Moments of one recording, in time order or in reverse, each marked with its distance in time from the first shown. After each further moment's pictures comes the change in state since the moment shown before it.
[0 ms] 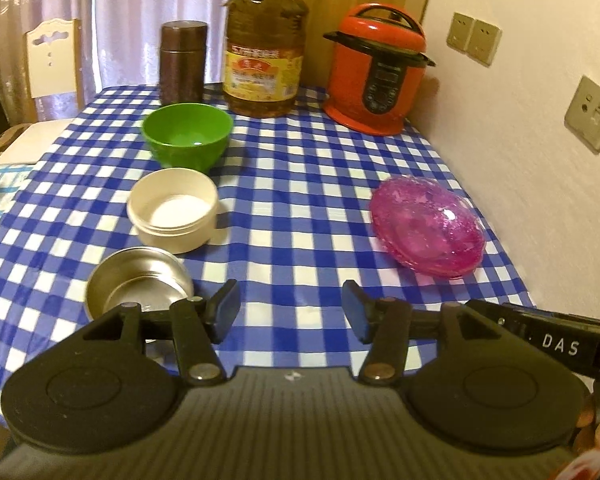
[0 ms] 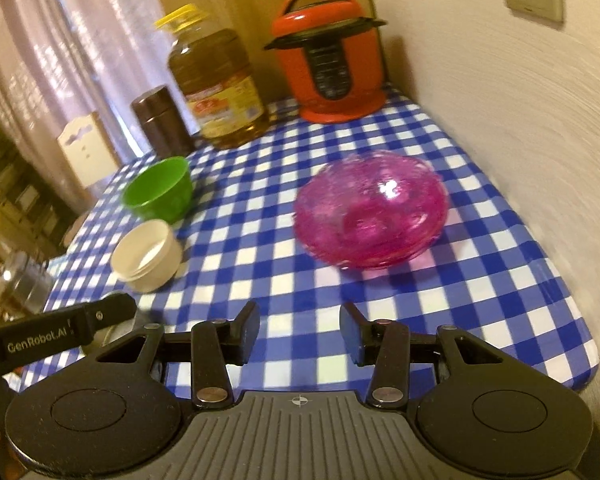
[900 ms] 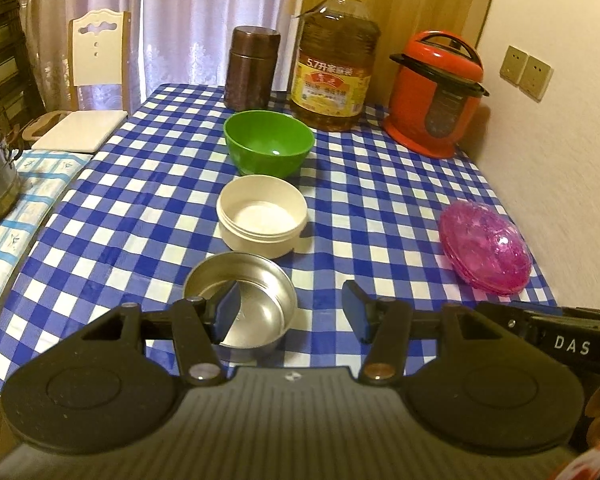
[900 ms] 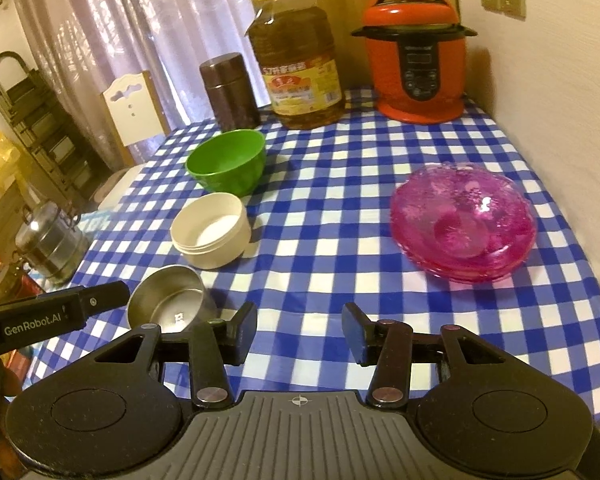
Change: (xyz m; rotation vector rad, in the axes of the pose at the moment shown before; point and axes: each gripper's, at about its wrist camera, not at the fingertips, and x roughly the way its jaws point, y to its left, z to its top) left arm -0.023 0.081 0.004 -0.080 -0.022 0.072; right arm 0.027 0.078 0.002 -0.144 0.051 0.073
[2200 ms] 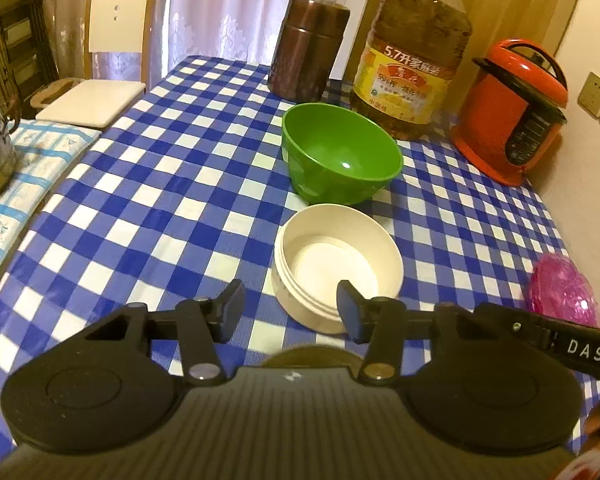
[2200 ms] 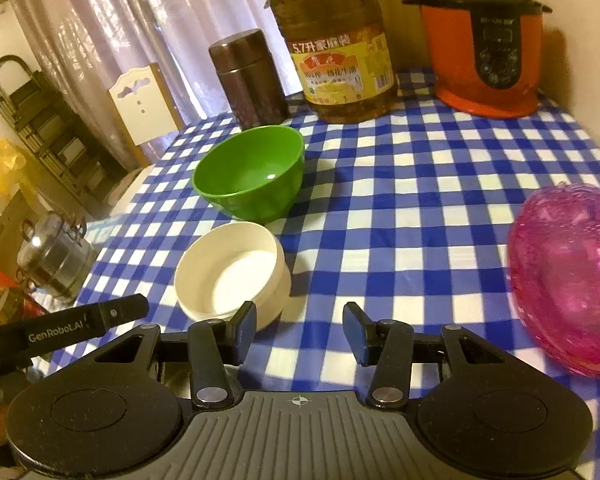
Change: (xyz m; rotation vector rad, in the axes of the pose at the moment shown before) left arm 0.134 0.077 0.056 -0.108 0.054 0.031; right arm 0.144 0.024 0.061 0.034 0.033 0.085
